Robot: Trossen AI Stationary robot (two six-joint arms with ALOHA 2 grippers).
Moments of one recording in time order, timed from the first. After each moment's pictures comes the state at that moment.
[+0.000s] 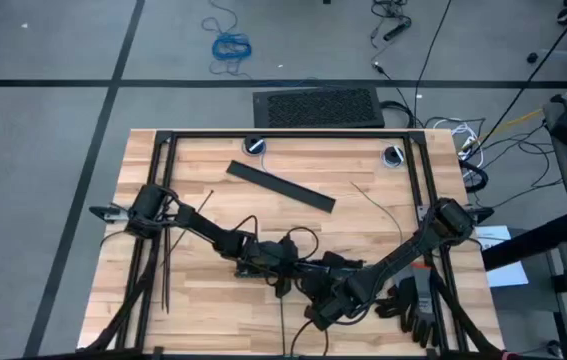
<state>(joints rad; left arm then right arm) -0.25 2.11 0.97 0.51 0.05 -0.55 0.59 1.98 1.38 -0.66 0.52 0.93</state>
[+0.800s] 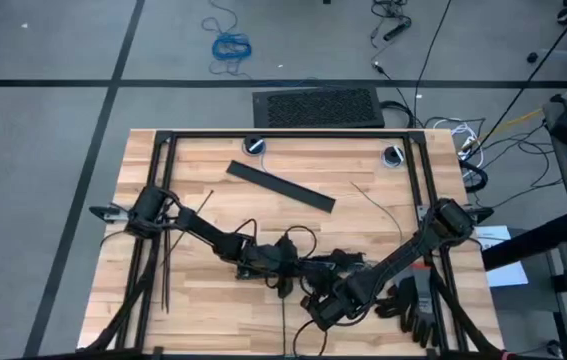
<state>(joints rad) -0.27 2.12 0.97 0.54 -0.07 -0.55 0.60 1.98 1.38 -0.74 0.66 1.17</state>
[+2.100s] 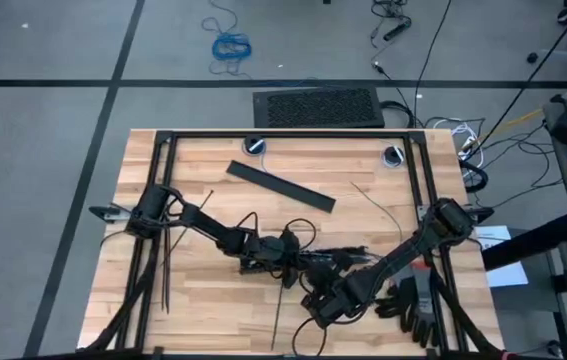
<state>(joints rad) -0.23 2.15 0.96 0.59 0.00 -0.73 0.59 1.98 1.38 -0.73 0.57 1.18</state>
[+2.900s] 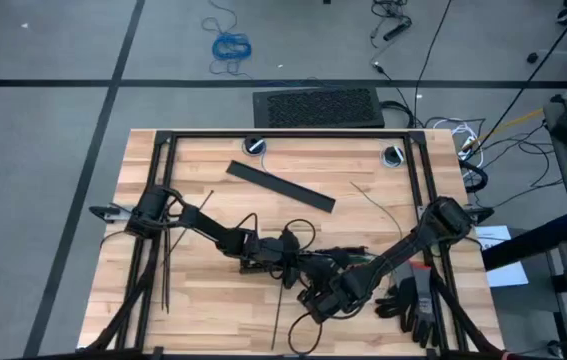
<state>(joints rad) -0.24 2.15 0.96 0.59 -0.01 -0.72 0.56 1.98 1.35 -0.70 0.60 1.25</state>
